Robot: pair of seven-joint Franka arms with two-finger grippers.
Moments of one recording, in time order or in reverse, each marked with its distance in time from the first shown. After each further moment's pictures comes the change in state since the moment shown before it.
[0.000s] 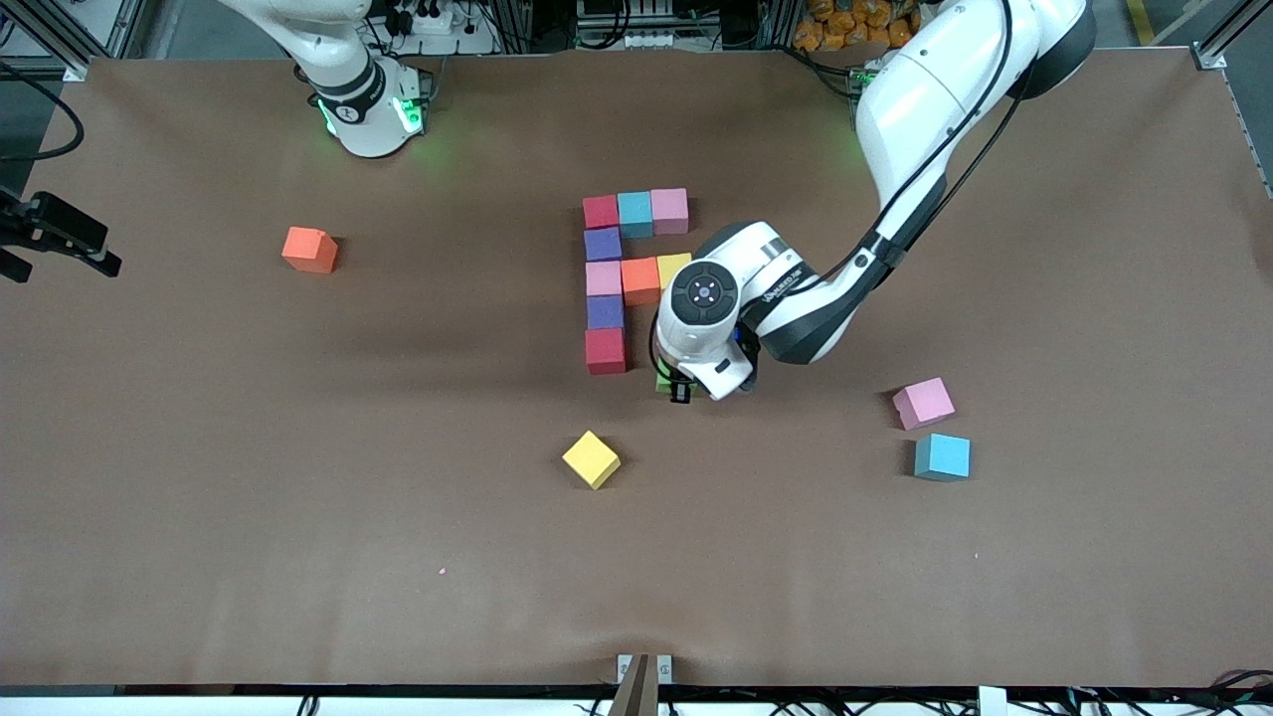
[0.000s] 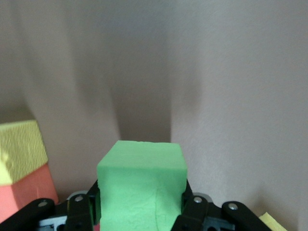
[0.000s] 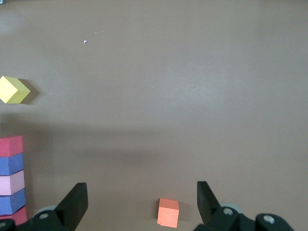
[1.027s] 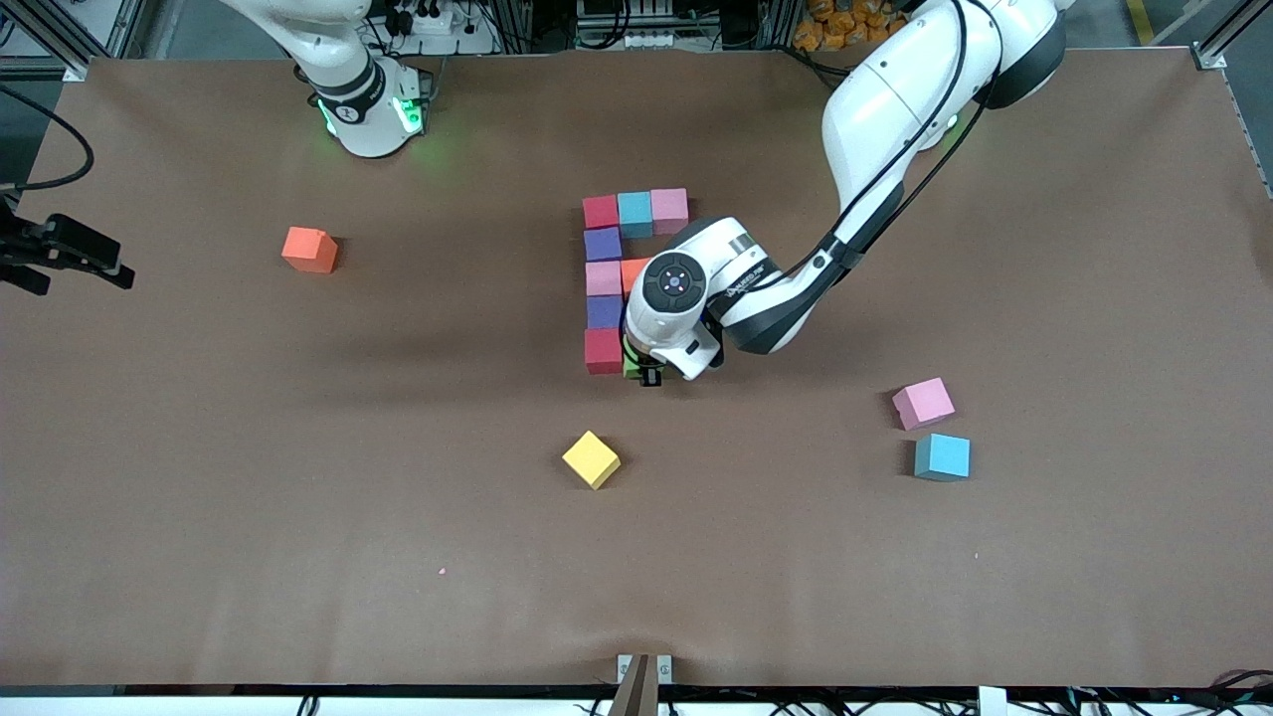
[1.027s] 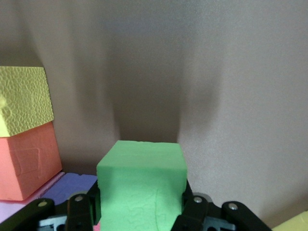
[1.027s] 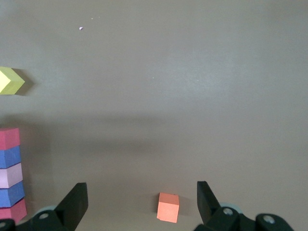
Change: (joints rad) left arm -0.069 0.051 0.019 -0.004 -0.031 0.085 -0.119; right arm -0.011 0.045 0.012 0.000 0.004 -0.014 -0.017
